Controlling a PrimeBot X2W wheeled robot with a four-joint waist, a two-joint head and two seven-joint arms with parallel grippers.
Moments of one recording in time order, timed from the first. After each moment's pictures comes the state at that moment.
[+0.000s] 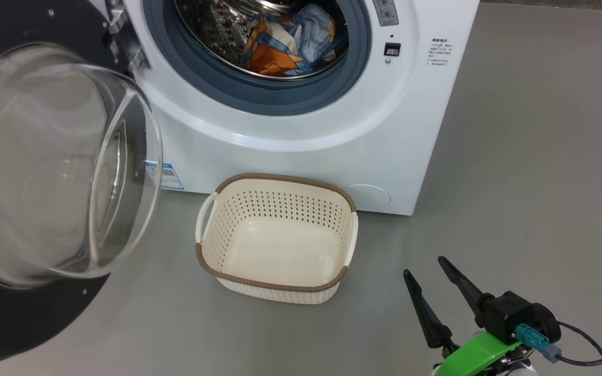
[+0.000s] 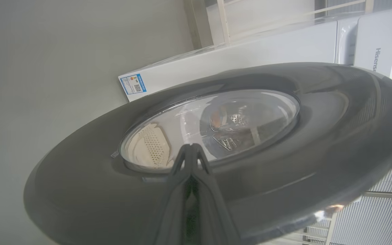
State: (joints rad) left arm -0.53 0.56 0.65 0.79 -1.26 -0.12 1.04; right arm -0.10 -0.09 0.18 0.25 0.15 0.13 -0.25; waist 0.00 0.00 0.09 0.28
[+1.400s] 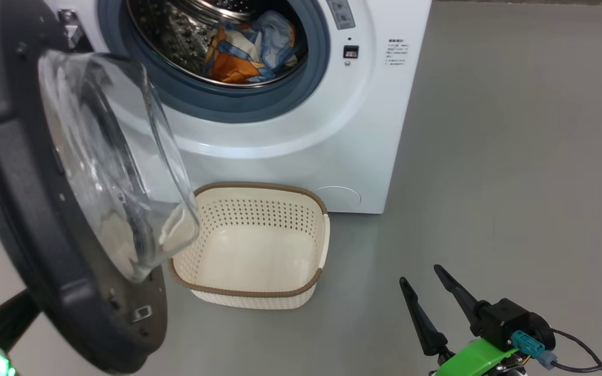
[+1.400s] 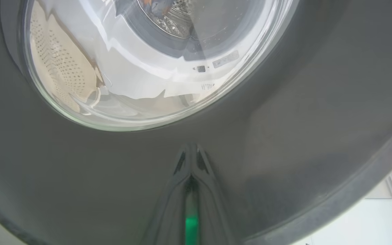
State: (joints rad) left arm -0.25 0.13 0.59 0.19 -1.45 -0.05 1.25; right arm -0.08 -0.07 0.18 0.26 0.16 0.13 -0.25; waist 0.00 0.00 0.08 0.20
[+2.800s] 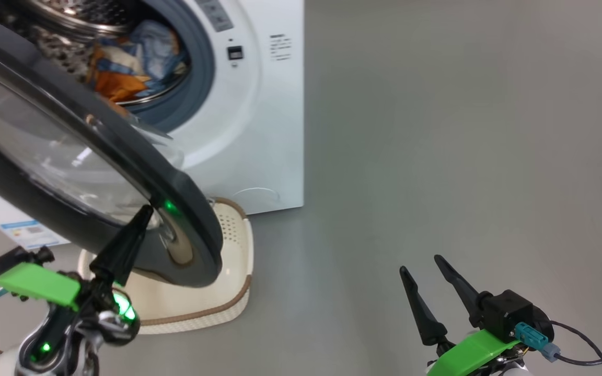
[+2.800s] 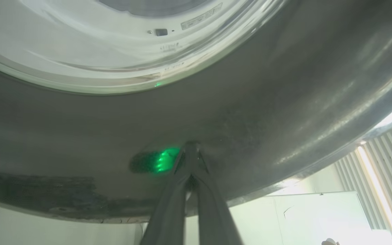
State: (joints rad) left arm -0.30 0.03 0.14 0.23 -1.64 -0.12 0.57; right arm -0.10 -0.06 0.17 0.25 0.19 0.13 -0.25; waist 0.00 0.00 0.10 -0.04
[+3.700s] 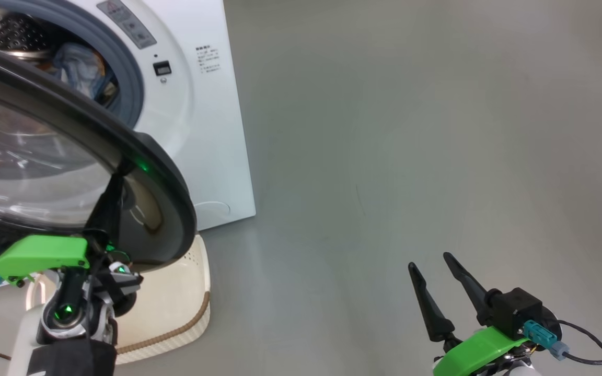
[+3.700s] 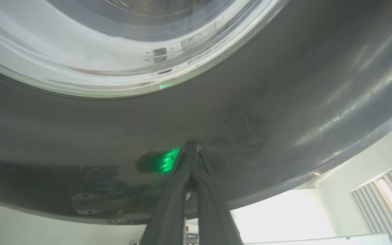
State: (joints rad) left arm -0.46 0.03 0.07 0.42 -1.60 -0.12 0.17; right arm -0.11 -0.06 0.14 0.25 0.19 0.13 -0.25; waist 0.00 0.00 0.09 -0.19
